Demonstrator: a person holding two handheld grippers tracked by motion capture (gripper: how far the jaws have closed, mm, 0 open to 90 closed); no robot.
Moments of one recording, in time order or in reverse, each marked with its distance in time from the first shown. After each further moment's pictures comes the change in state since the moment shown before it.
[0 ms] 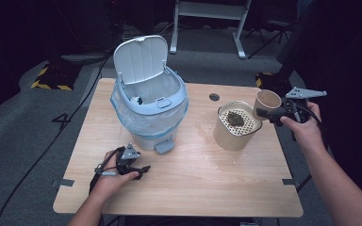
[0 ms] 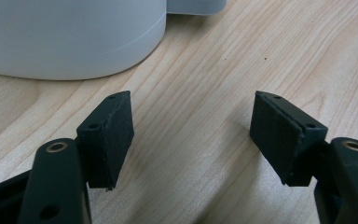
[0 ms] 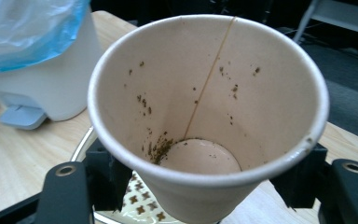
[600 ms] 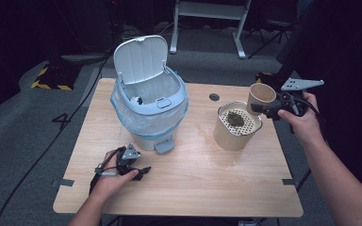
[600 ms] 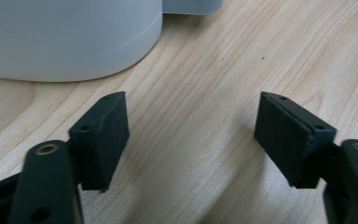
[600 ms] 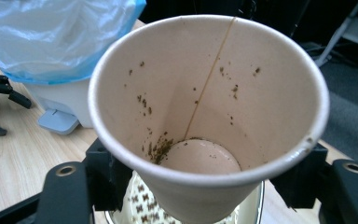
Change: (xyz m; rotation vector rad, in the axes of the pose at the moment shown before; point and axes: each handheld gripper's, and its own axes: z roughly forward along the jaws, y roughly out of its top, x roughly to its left) left arm 0.000 0.001 0.001 0.010 -0.019 0.018; right arm 0.017 0.039 0.000 -0.004 0.090 -0.094
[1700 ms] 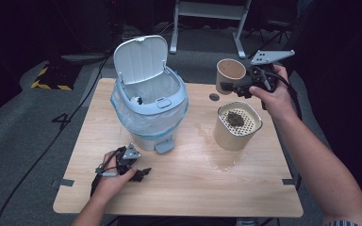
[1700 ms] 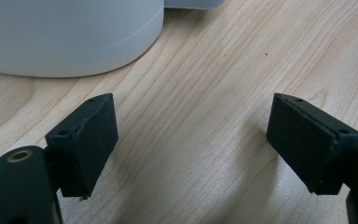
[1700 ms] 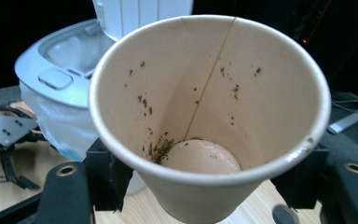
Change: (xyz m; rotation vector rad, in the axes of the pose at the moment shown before) left arm 0.000 0.000 0.001 0.013 0.022 -0.013; right arm 0.041 0.098 0.048 -0.085 0.132 -0.112
